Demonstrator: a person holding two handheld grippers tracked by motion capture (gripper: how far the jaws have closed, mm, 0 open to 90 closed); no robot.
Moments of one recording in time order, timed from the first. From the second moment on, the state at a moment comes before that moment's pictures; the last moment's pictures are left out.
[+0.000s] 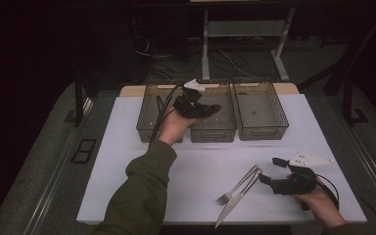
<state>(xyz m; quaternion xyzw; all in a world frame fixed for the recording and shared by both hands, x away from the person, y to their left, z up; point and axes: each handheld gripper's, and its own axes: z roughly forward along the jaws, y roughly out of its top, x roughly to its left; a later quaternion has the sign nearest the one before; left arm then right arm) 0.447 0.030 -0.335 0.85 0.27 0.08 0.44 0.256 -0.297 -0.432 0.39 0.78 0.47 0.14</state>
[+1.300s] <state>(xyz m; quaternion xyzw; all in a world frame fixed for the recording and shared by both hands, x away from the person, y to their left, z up) 0.519 -0.025 -0.367 0.83 0.32 0.08 0.46 0.257 -0.297 -0.432 0.38 0.78 0.48 0.13</state>
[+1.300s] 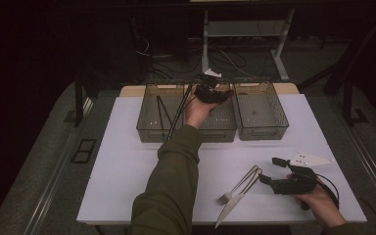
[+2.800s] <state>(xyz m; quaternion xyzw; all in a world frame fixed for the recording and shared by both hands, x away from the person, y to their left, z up) 0.475 -0.007 -0.350 0.83 0.28 0.09 0.47 0.259 -0.298 -0.436 0.38 0.78 0.47 0.13</state>
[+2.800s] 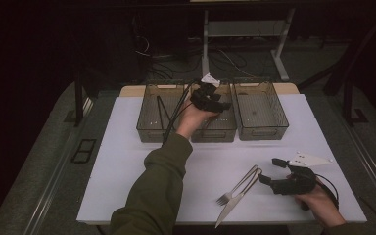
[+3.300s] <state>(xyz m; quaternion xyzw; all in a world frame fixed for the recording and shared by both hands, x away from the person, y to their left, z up) 0.431 0.023 -0.350 0.83 0.25 0.09 0.48 0.262 -0.294 -0.440 0.38 0.79 0.47 0.12</state>
